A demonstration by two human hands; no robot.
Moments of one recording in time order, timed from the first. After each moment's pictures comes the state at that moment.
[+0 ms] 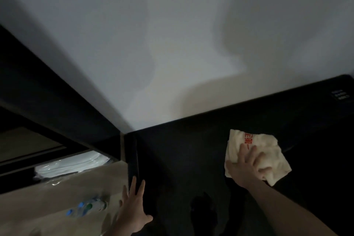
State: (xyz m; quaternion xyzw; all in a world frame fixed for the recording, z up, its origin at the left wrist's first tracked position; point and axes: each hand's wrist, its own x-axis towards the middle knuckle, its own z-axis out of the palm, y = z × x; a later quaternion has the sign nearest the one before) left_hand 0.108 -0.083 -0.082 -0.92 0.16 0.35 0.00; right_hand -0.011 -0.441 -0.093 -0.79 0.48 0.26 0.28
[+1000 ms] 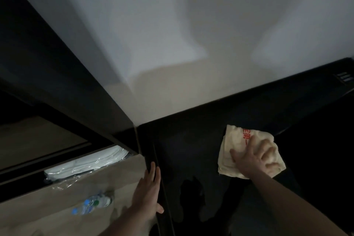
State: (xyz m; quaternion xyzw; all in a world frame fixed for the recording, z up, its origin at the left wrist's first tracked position) left_hand 0.167 -0.044 -0.097 -0.88 0.37 0.30 0.08; right_hand 0.021 -0.358 -0.093 -0.74 0.58 0.18 0.29
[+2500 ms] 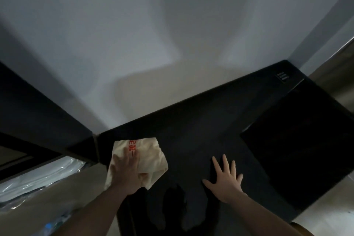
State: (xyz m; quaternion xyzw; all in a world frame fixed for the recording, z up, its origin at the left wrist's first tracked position) left_hand 0.176 -0.134 -0.095 -0.91 0.31 0.27 0.08; right_hand -0.083 -0.351 -0.081 -0.81 0.45 0.27 0.27
